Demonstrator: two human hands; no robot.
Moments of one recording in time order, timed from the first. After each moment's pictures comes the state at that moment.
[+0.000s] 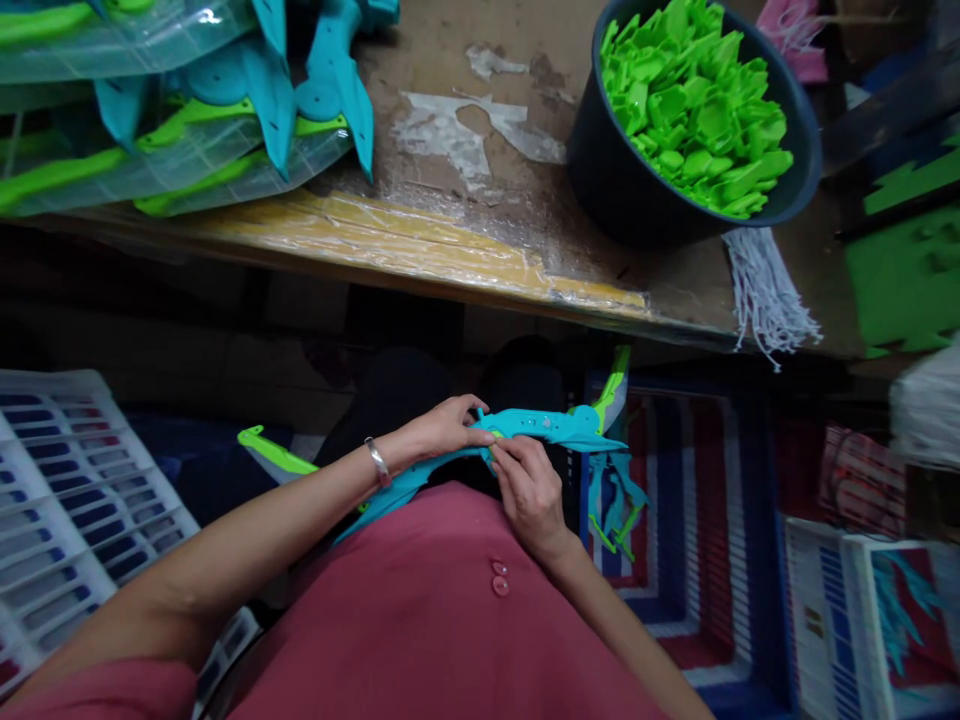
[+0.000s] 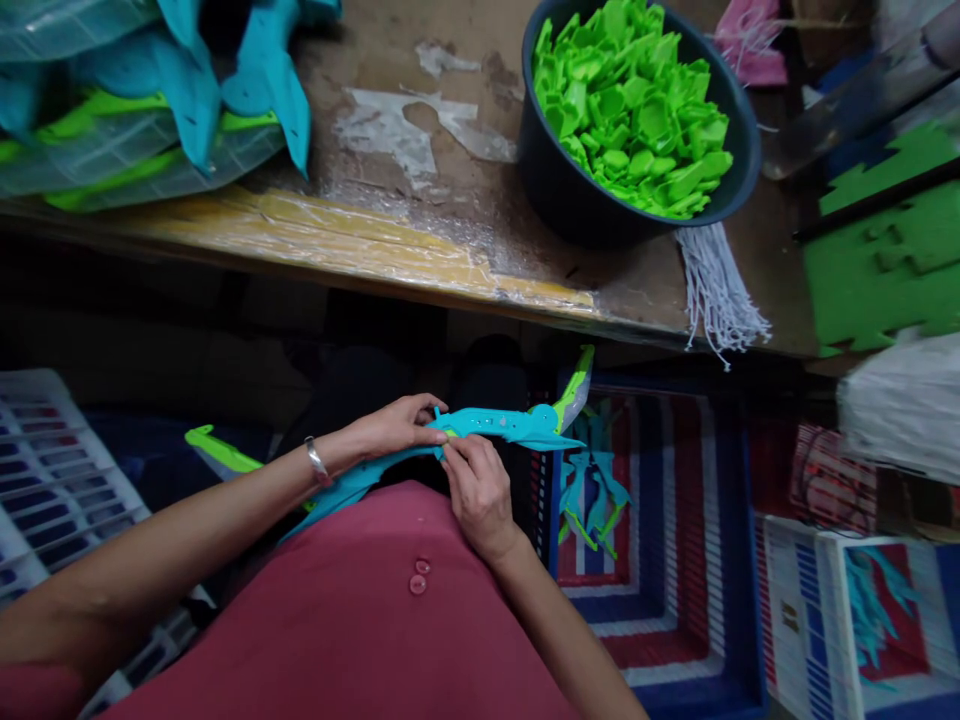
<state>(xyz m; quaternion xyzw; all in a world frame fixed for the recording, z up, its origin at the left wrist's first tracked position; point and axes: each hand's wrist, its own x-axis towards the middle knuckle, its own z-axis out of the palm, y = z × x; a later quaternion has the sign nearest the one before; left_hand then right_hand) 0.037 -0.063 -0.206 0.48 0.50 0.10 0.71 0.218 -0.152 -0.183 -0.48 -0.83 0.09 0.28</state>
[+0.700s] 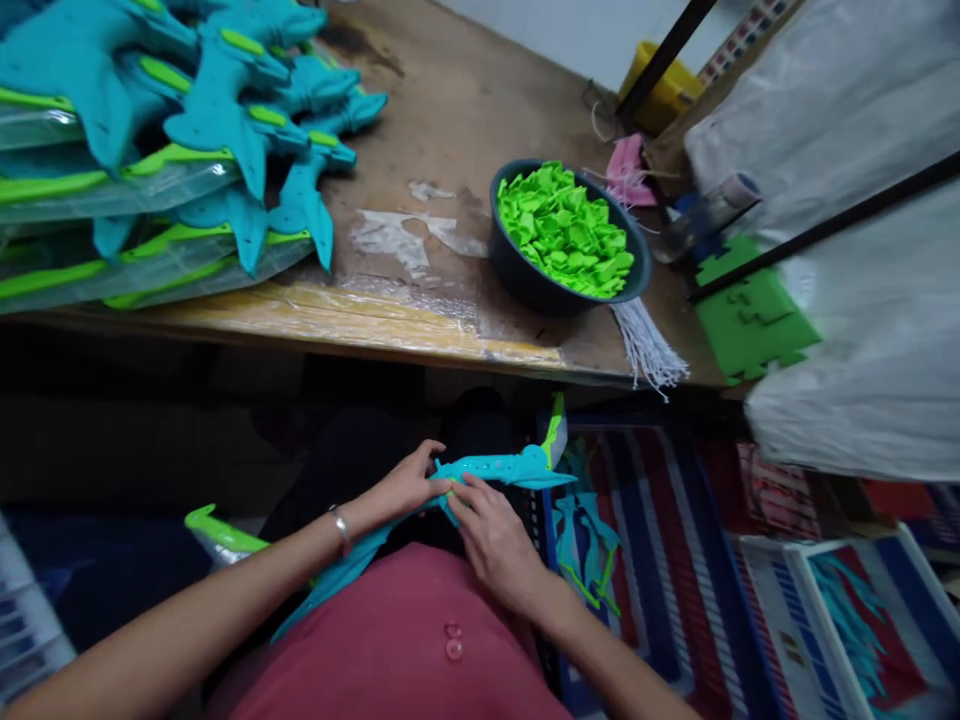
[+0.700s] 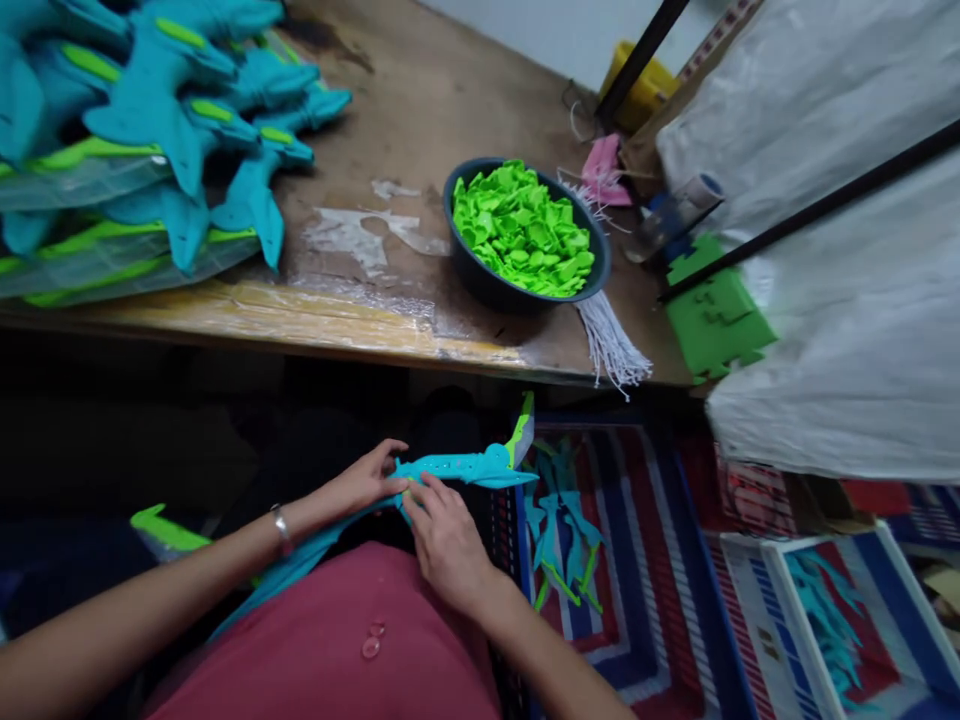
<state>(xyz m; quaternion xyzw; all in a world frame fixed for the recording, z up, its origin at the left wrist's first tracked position) 0.049 -0.071 -0.214 0.55 0.52 0.13 0.64 0.239 -0.145 -0.162 -0.45 -0.87 0.17 0.09</state>
